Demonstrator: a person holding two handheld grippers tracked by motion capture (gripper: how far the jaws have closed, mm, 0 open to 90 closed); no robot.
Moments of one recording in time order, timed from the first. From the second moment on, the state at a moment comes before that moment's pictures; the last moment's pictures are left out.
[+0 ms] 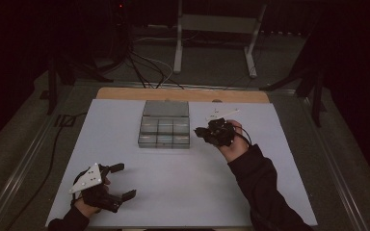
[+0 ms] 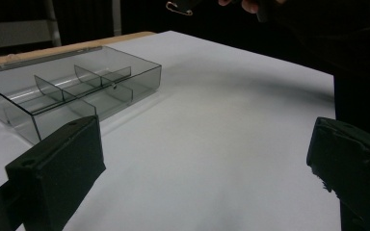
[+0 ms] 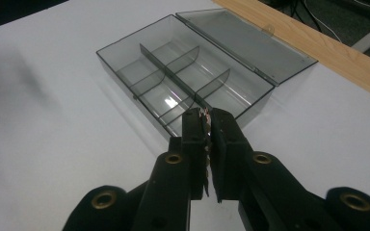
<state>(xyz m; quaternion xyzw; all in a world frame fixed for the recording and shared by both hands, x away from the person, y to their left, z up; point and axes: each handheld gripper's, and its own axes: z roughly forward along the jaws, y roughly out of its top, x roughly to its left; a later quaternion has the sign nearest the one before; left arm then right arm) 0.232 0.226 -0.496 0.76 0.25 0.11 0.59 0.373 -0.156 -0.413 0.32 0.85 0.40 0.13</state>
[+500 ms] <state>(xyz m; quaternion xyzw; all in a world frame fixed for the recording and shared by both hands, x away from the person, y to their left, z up) 0.232 0.227 -0.496 0.76 0.25 0.11 0.59 0.387 -0.144 -0.414 0.32 0.85 0.40 0.13</state>
